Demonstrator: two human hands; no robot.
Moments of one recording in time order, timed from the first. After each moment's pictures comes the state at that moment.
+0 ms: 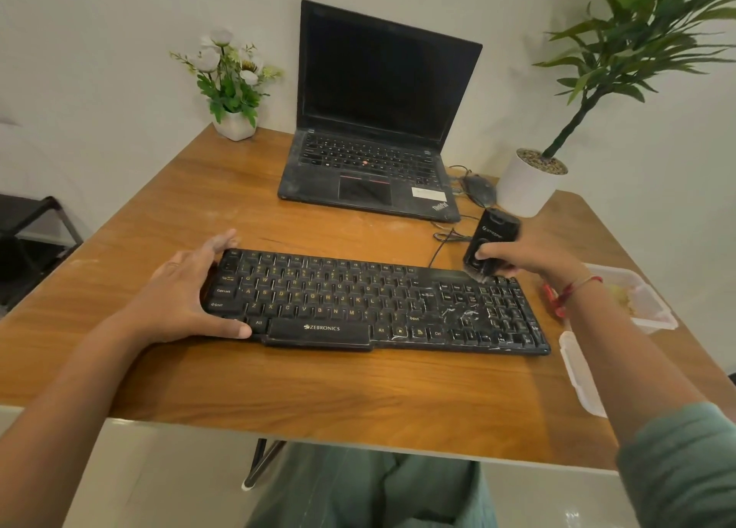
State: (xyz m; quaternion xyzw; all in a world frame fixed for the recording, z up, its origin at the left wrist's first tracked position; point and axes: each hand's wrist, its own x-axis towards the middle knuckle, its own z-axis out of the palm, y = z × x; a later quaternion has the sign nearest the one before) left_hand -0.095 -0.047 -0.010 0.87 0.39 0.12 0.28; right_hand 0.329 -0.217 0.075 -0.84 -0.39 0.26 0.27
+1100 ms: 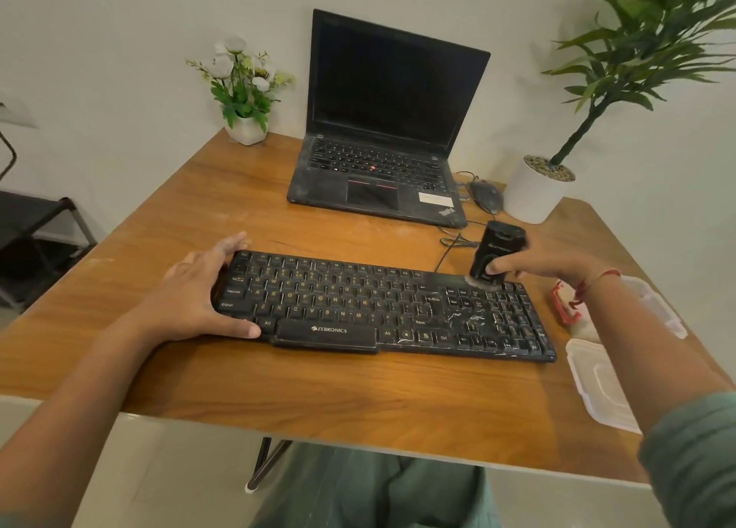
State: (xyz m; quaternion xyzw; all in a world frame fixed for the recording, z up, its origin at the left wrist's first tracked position) left_hand -0.096 -0.049 -0.007 0.87 0.39 0.12 0.28; right_hand 0.333 -0.223 0.091 -0.80 -0.50 0.28 0.19
